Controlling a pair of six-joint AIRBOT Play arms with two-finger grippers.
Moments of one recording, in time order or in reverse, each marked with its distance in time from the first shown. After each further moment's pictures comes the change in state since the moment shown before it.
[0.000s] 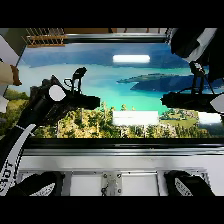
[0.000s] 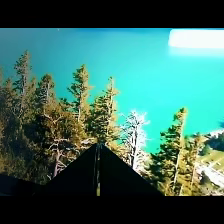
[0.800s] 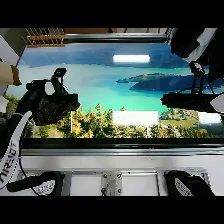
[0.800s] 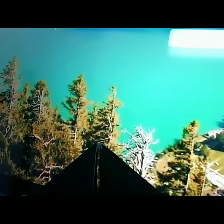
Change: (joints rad) left arm 0.240 -0.174 0.032 0.455 -0.014 -0.067; right arm 0.000 0.000 0.000 0.000 0.000 0.000
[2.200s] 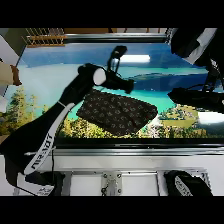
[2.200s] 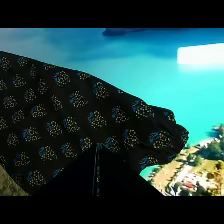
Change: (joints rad) left arm -0.457 -0.245 0.611 -0.214 0.005 -0.066; right arm -0.114 0.024 0.002 0.096 -0.028 0.000
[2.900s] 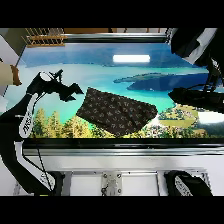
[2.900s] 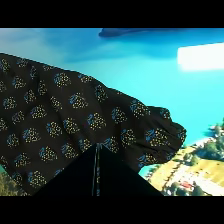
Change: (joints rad) left arm 0.650 -0.231 -0.224 -0.367 -0.130 0.159; right arm -0.008 0.001 0.000 0.005 0.002 0.000
